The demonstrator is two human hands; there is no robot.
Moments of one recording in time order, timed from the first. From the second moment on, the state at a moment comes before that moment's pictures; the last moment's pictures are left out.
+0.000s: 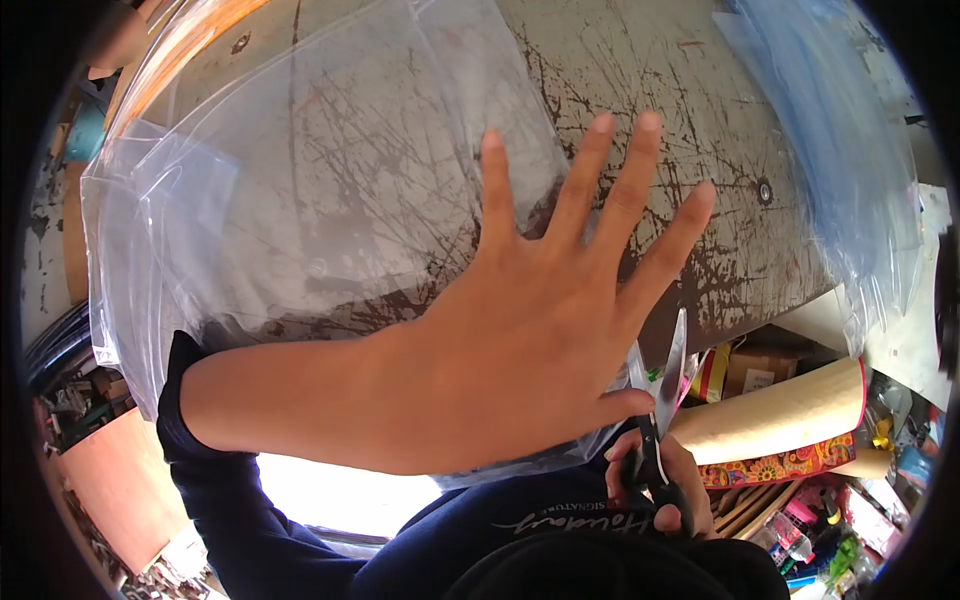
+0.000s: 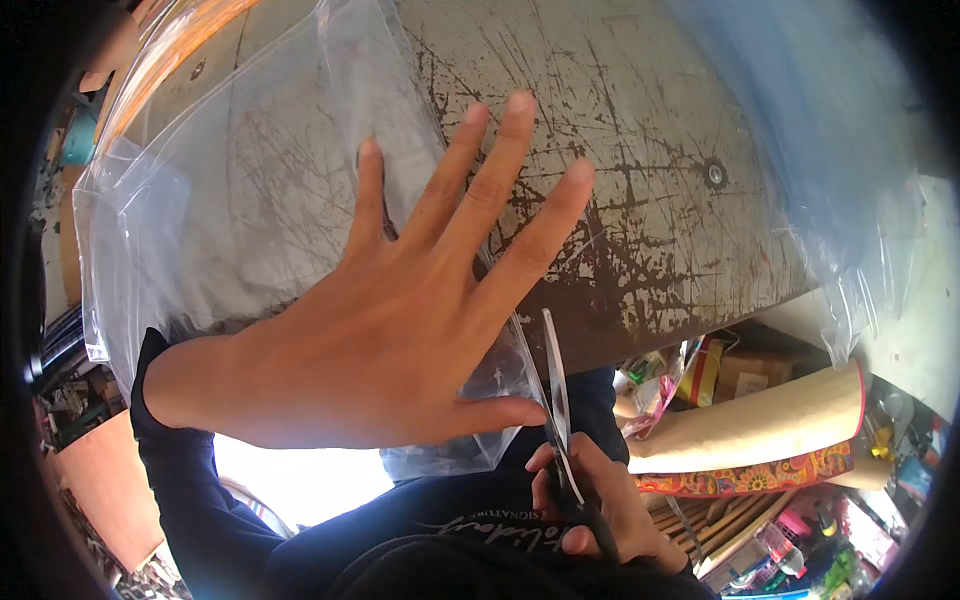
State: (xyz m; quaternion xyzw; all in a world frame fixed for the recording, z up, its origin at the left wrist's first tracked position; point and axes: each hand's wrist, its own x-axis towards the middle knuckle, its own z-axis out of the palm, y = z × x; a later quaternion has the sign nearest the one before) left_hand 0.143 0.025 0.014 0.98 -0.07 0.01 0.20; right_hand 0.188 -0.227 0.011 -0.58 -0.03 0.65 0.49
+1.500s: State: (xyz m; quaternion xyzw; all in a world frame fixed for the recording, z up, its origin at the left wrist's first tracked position) left_hand 0.142 0.011 -0.016 0.92 -0.01 0.16 0.36; right_hand 0.191 -0.235 0.008 -0.72 -0.10 0.51 0.46
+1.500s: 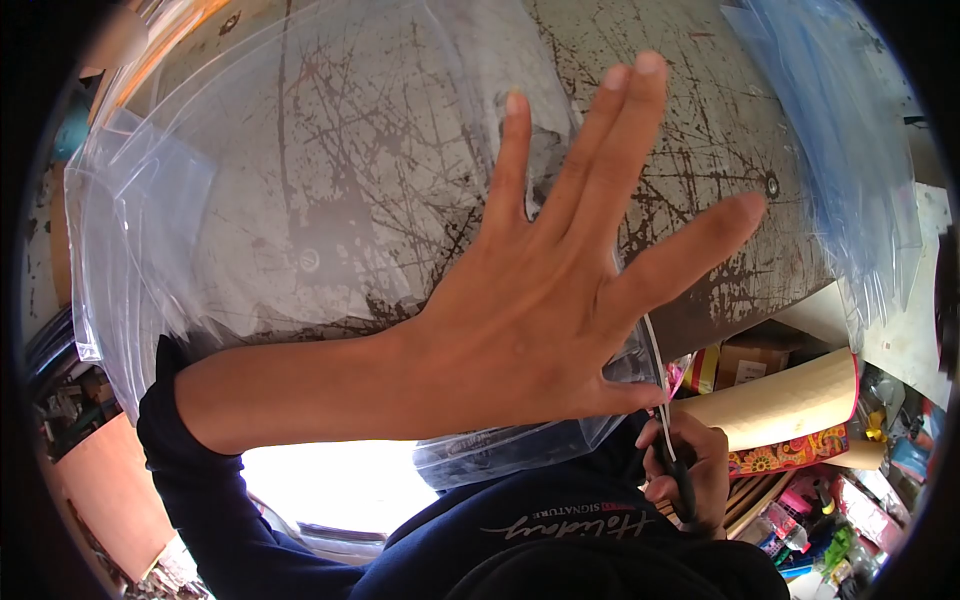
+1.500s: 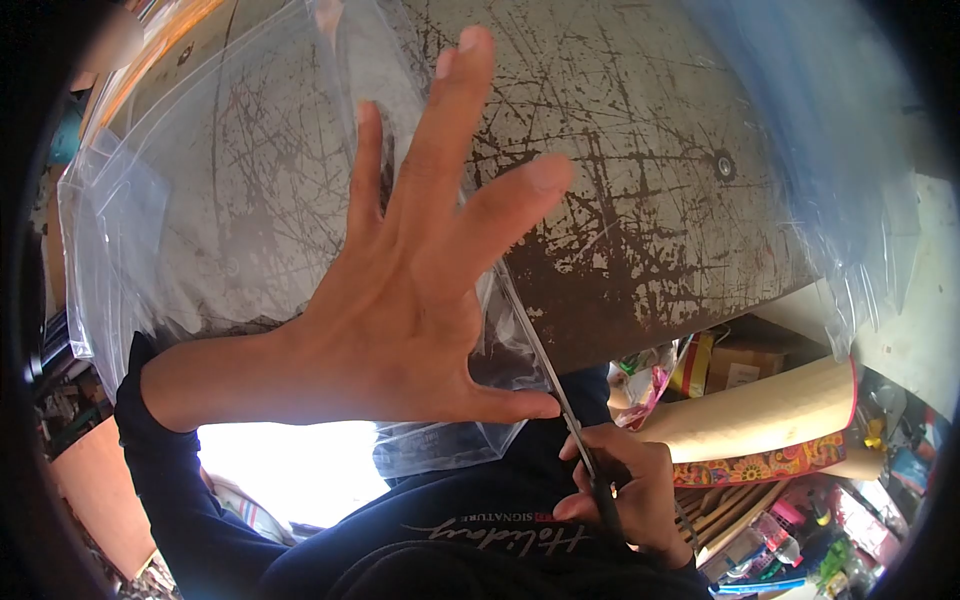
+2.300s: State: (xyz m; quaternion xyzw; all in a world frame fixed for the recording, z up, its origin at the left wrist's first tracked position) left_hand 0.164 0.081 -0.009 0.94 -0.12 0.13 0.30; right_hand 0.188 -0.238 0.000 -0.70 -0.13 0.53 0.45
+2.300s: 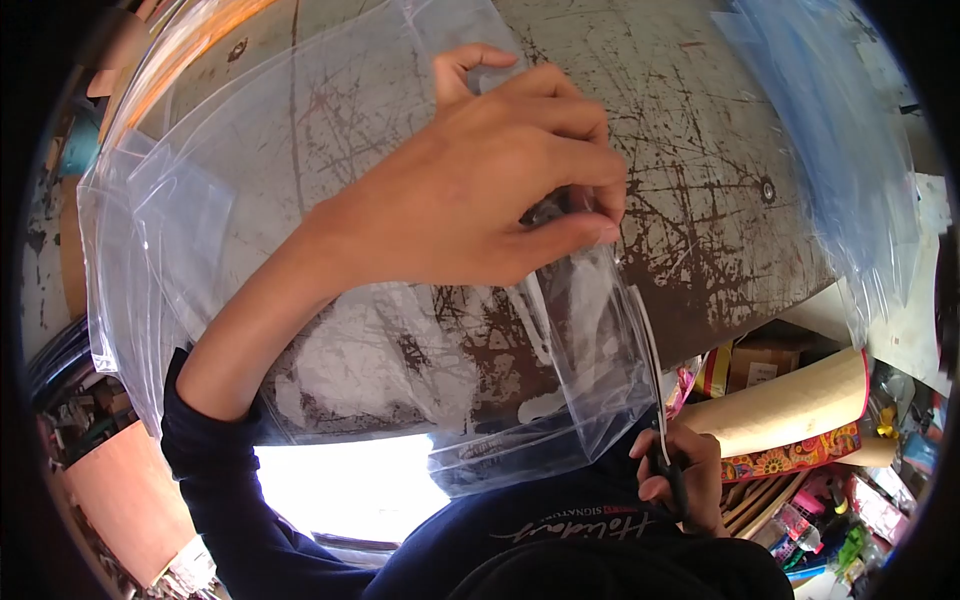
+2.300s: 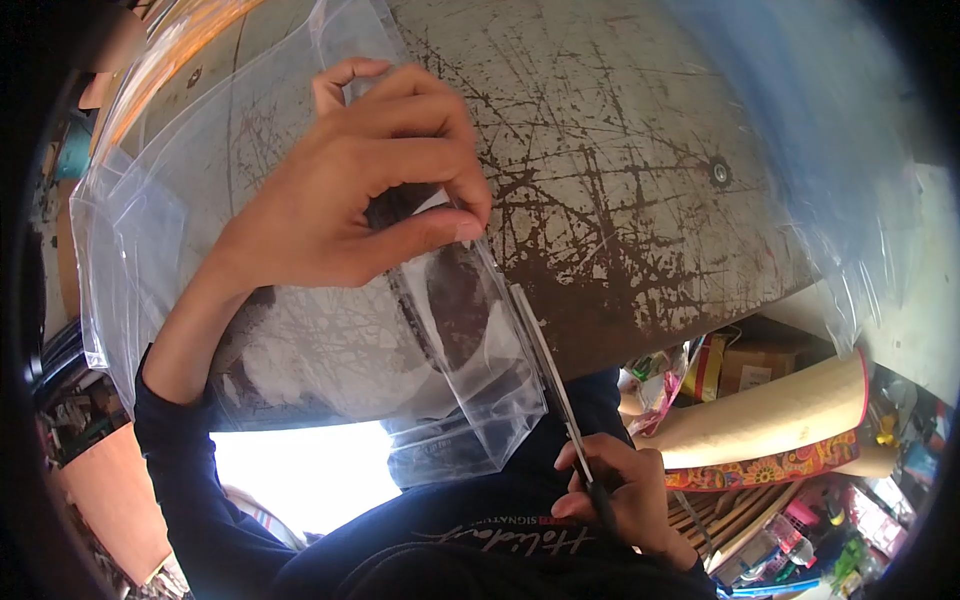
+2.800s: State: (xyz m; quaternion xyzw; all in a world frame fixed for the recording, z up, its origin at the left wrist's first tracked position) left_hand 0.166 0.079 -0.015 0.93 -0.11 0.16 0.32; right_hand 0.186 -0.257 0.003 -0.57 -0.06 0.55 0.61
